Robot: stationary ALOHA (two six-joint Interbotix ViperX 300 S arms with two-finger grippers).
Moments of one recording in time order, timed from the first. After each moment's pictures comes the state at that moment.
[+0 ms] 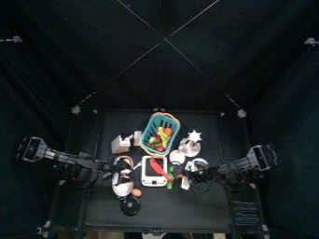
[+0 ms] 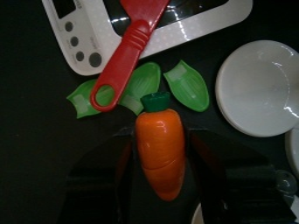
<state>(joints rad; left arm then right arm) -0.12 -0.46 1.15 0.01 -0.10 -0.20 0.21 -0.12 0.81 -0.66 0.42 1.08</state>
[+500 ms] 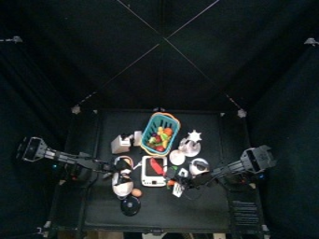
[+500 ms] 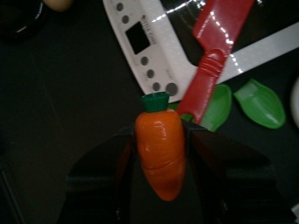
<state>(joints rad) -0.12 -0.46 1.15 0.01 -0.10 -0.20 0.27 0.00 0.61 -0.47 0.43 1.10</state>
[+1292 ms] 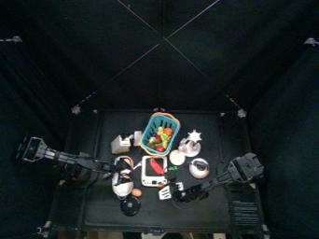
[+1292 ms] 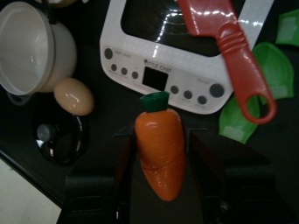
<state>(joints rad) -0.13 -0.46 1.15 0.01 -0.10 -0.20 0.43 0.22 0.35 -0.85 0.72 2.31</state>
